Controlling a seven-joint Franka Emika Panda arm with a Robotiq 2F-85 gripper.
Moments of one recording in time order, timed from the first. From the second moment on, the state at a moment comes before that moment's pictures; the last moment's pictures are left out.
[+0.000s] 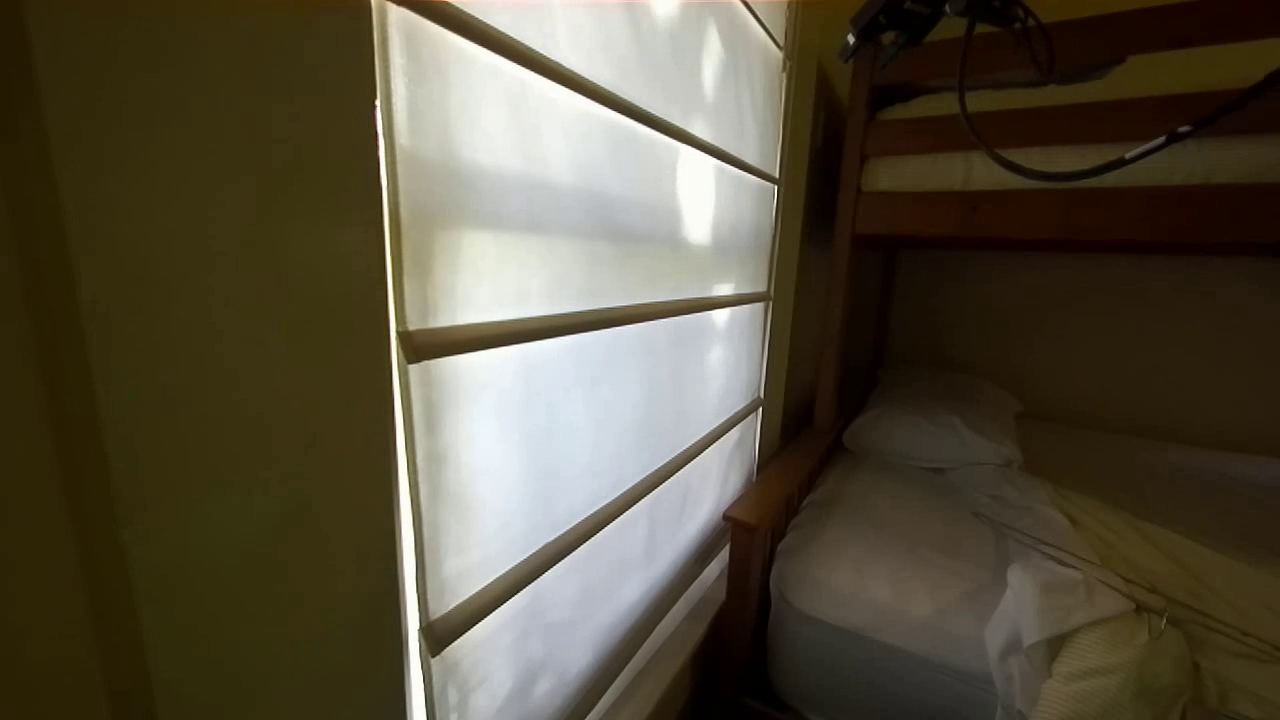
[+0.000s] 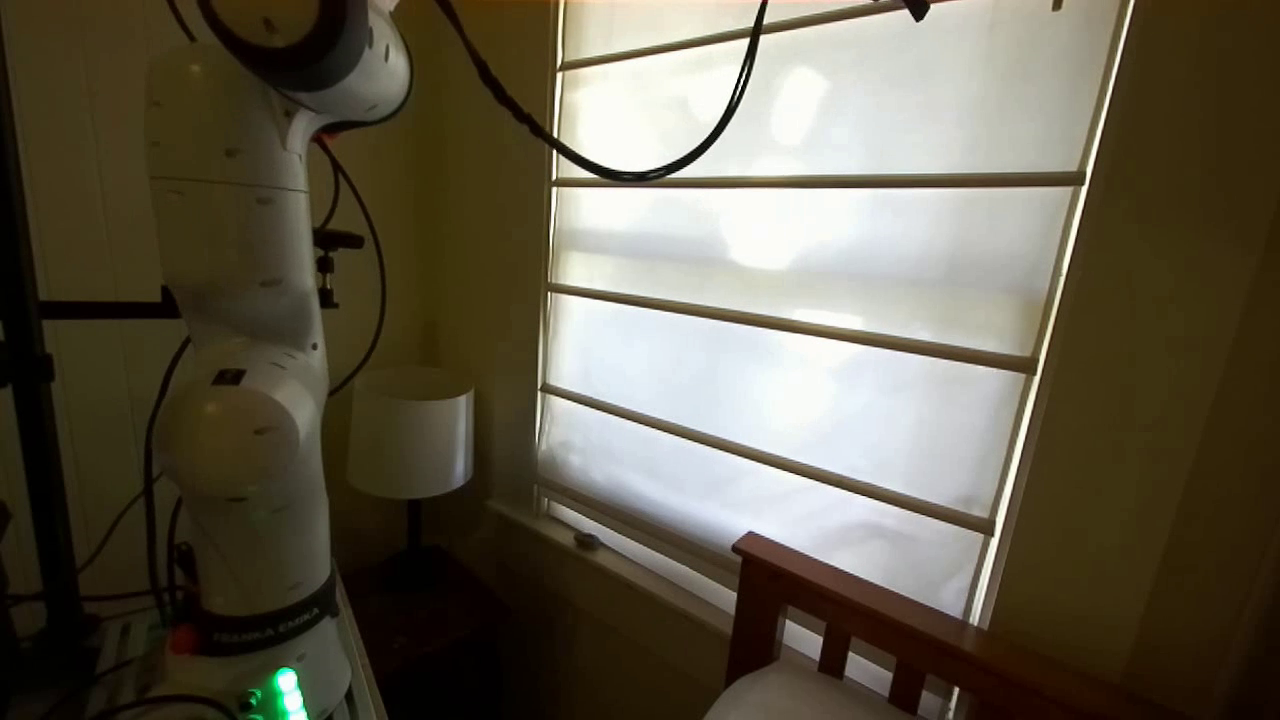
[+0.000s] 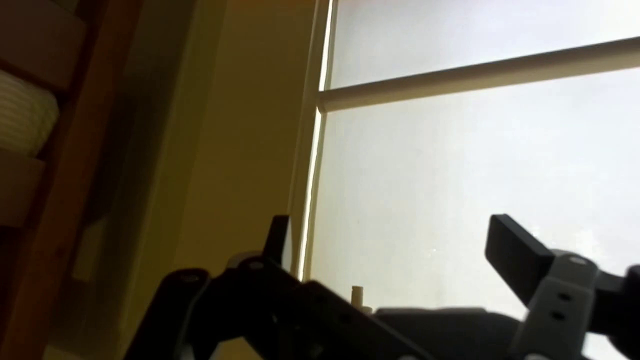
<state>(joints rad) -0.21 -0.02 -0.30 -1.20 0.20 2.17 -0.37</state>
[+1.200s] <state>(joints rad) -0.35 0.26 -0.26 -0.82 0.44 2.27 -0.44</state>
